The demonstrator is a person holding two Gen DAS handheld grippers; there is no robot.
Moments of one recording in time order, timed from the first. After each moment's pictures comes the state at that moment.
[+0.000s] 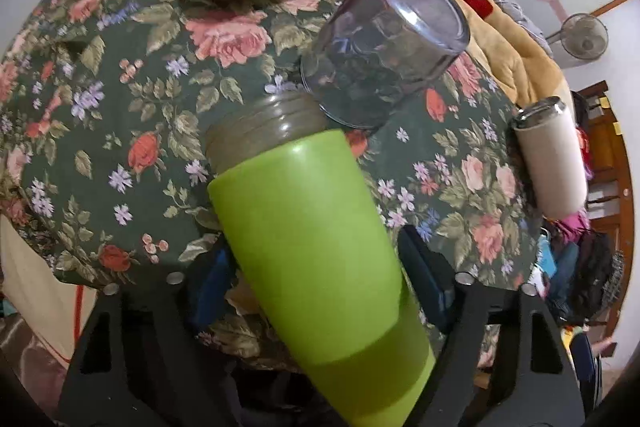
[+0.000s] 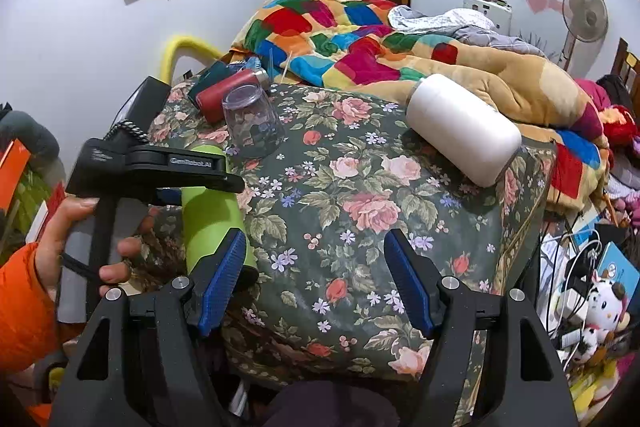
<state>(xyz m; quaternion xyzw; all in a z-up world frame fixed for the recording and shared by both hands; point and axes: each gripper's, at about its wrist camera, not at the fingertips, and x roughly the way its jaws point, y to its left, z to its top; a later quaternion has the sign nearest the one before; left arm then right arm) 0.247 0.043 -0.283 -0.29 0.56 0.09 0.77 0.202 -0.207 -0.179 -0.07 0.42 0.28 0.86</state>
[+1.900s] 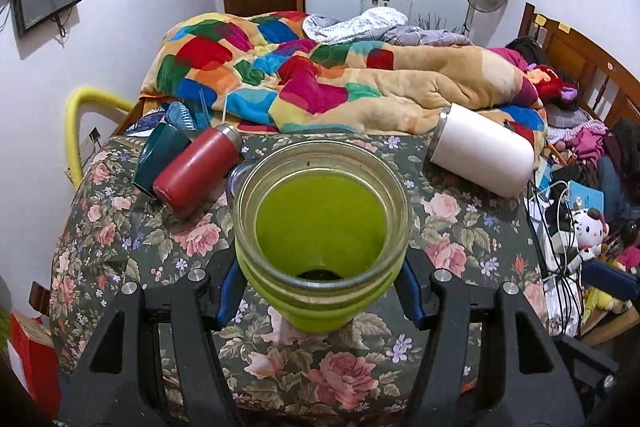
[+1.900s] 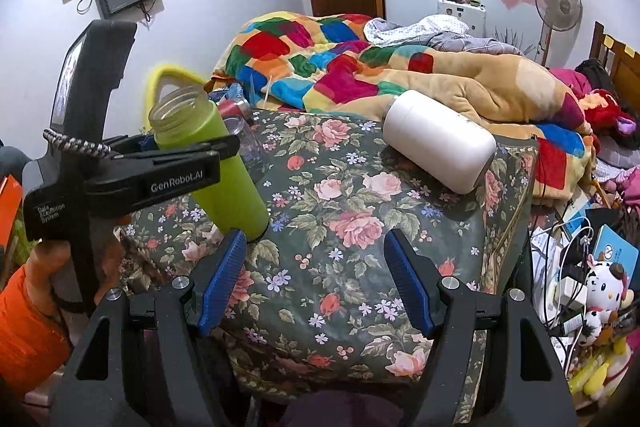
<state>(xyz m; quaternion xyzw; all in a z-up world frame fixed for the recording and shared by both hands) 0.237 -0.036 -0.175 -0.02 0.40 0.03 0.92 0.205 -0.219 -0.158 -0.03 0.40 0.25 0.88</state>
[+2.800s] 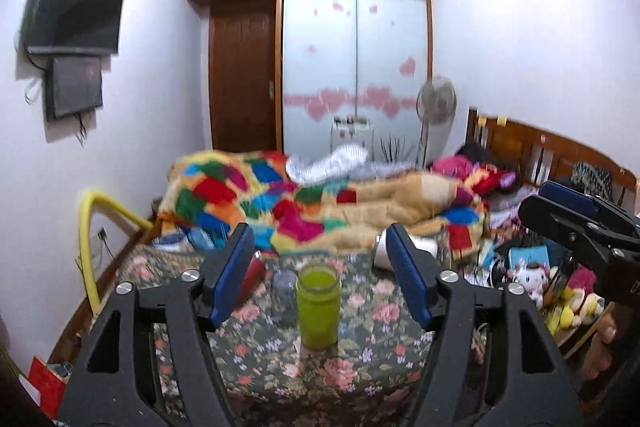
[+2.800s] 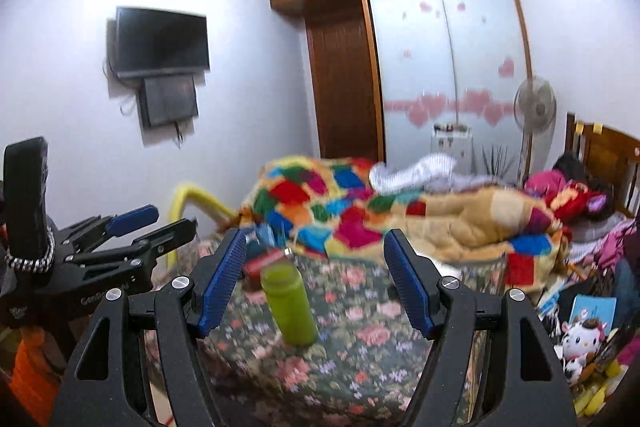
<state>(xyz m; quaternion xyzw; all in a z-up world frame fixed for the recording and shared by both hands) 0.036 -0.018 -0.003 0.00 0.15 -0.02 0.99 0.084 -0.228 -0.006 0.02 0.16 0.25 0.96</state>
